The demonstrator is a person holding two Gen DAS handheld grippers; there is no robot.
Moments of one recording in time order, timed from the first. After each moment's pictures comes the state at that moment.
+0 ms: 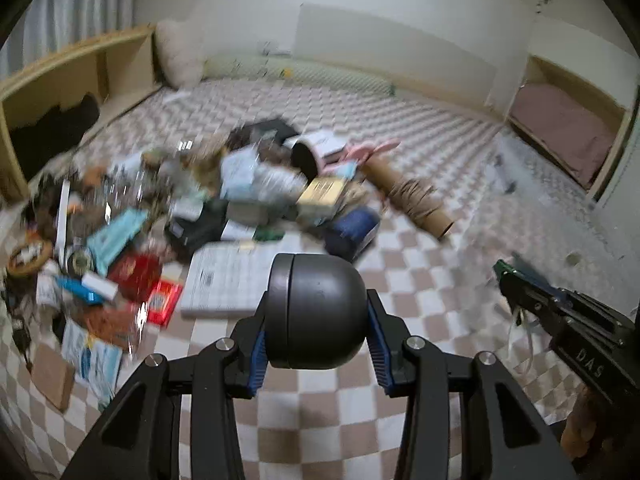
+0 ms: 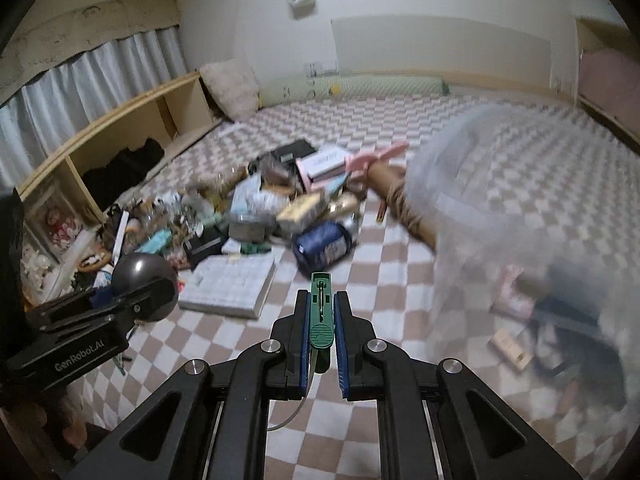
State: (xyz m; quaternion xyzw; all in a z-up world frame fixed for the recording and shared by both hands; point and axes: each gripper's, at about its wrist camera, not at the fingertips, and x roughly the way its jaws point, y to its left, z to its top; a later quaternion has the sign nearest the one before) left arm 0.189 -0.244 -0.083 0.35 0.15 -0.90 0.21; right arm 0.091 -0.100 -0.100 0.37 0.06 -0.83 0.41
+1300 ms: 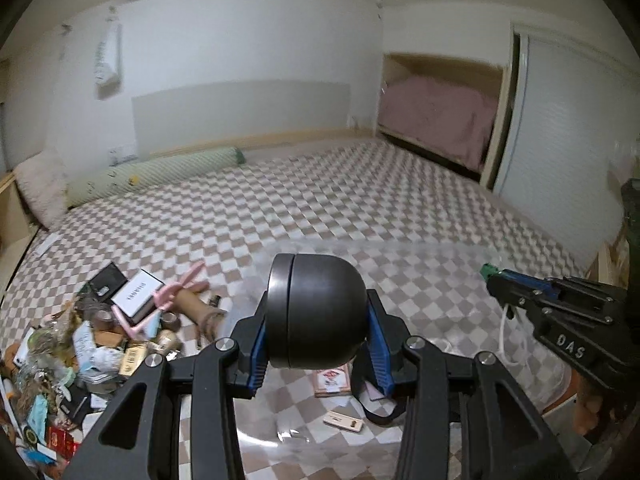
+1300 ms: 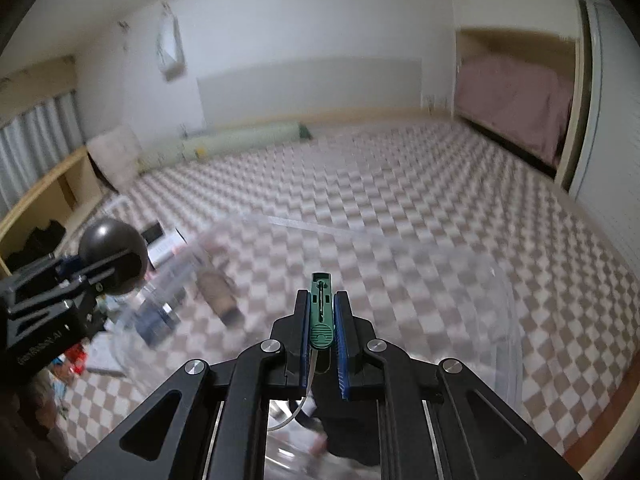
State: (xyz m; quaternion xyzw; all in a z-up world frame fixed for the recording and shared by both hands) left arm 0.003 -0.066 0.033 0.32 0.04 -0.95 0.03; right arm -0.055 0.089 -0.010 0.35 0.05 -0.90 0.24
